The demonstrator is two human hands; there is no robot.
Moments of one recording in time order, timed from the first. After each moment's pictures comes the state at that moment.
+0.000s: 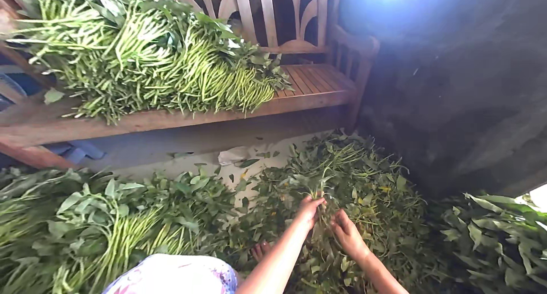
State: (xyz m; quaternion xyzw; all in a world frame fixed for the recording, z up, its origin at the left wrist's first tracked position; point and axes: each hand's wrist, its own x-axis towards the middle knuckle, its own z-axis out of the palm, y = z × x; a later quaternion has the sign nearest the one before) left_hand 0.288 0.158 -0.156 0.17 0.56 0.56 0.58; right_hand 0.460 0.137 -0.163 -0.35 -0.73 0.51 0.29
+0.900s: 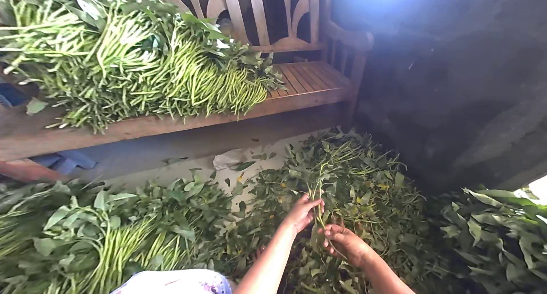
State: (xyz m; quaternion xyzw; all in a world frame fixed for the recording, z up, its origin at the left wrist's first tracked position) left_hand 0.266 0.155 -0.159 0.27 0.44 0.54 0.67; right_hand 0.473 0.138 -0.170 -0.30 -0.45 0.82 0.18
